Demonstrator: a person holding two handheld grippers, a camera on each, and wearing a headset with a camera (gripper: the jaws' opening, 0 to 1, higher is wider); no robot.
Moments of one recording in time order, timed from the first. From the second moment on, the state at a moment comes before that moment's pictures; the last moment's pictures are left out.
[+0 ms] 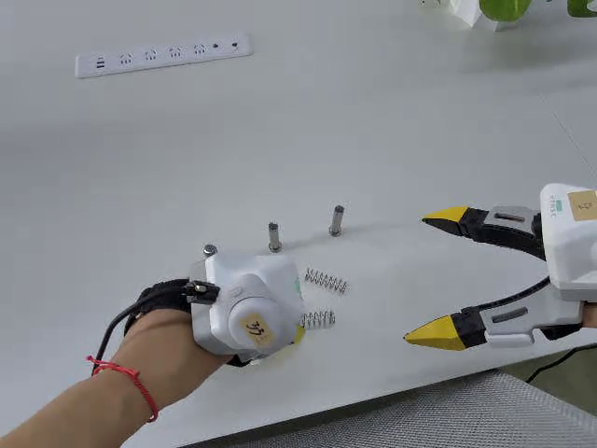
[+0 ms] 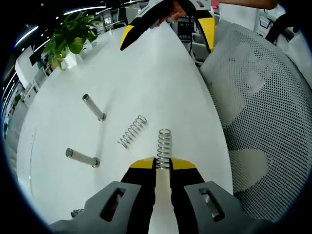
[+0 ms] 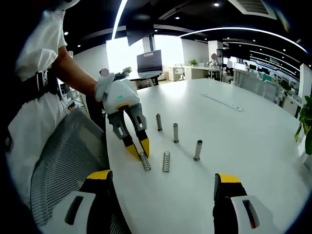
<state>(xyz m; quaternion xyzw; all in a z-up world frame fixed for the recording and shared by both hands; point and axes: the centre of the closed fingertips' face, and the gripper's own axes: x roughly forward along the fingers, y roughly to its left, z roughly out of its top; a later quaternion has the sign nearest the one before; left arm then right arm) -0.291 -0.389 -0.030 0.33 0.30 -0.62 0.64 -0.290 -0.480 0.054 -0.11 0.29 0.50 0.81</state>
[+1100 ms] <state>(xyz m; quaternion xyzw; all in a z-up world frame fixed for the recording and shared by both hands) -0.294 -0.382 0.104 0.09 0.19 -0.59 0.78 -0.285 -0.397 0.130 -0.01 0.24 0.57 0.79</state>
